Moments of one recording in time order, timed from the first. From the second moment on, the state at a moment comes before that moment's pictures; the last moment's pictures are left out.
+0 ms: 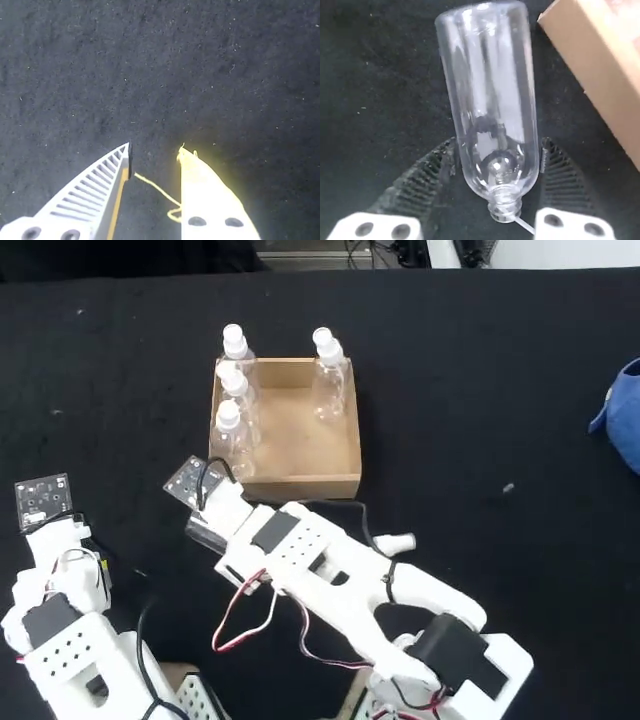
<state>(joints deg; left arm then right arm) -43.7 -76.0 80.4 58.6 -24.9 -49.5 -7.6 43.6 47.2 2.2</state>
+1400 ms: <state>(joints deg) -34.1 -76.0 84.6 58.6 -24.9 35.1 -38.0 44.6 72.2 16.3</state>
